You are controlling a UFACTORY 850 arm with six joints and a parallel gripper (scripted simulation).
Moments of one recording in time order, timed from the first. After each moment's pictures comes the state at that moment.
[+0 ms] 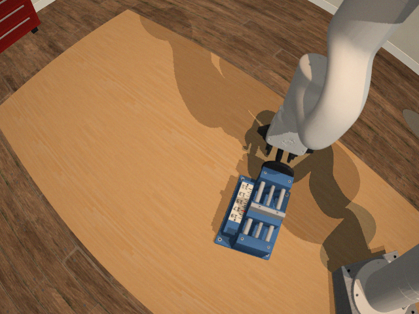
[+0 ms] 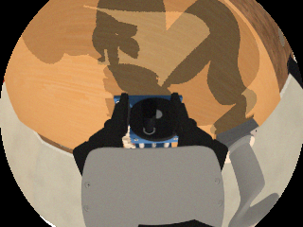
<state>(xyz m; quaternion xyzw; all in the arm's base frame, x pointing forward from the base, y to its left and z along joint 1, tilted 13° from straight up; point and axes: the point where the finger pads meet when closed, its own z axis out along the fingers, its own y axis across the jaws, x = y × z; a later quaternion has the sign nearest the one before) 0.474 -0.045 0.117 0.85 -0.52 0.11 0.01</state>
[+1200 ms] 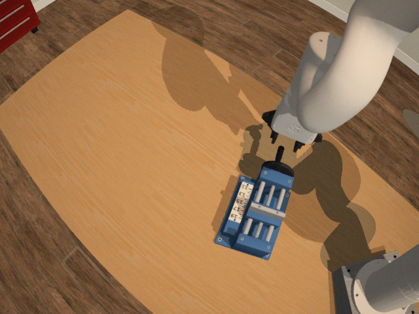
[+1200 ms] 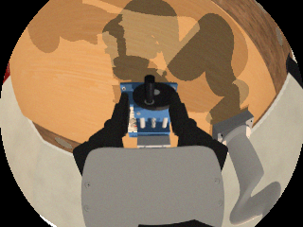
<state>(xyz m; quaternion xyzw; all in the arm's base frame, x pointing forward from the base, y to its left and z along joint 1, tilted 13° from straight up) 0.464 -0.036 0.176 0.85 -0.52 0.12 0.01</state>
